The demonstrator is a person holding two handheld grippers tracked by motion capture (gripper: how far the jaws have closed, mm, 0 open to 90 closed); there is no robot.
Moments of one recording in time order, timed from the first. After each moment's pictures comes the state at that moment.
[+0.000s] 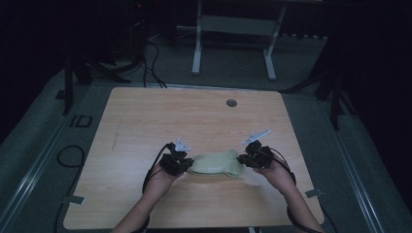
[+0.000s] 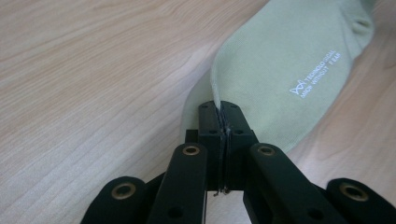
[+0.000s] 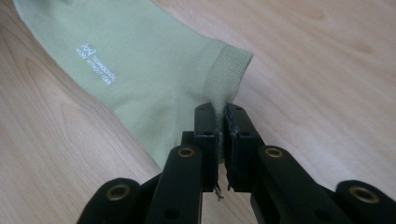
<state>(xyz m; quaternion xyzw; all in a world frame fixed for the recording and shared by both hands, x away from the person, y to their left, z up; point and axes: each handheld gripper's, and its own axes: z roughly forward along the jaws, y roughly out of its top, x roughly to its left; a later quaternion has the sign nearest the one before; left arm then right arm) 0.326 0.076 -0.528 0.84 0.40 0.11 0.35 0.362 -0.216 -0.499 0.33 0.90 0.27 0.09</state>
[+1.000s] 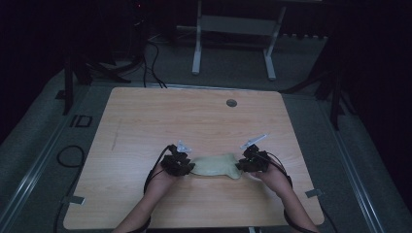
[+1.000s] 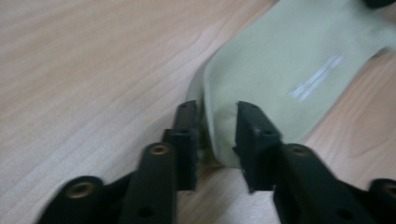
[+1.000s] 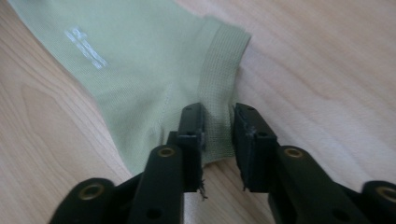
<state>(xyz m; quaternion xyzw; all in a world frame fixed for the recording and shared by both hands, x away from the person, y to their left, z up) 0.333 0.076 -0.544 0.84 0.40 0.10 0.34 0.369 -0.218 -0.532 0.35 0.90 0.25 0.07</state>
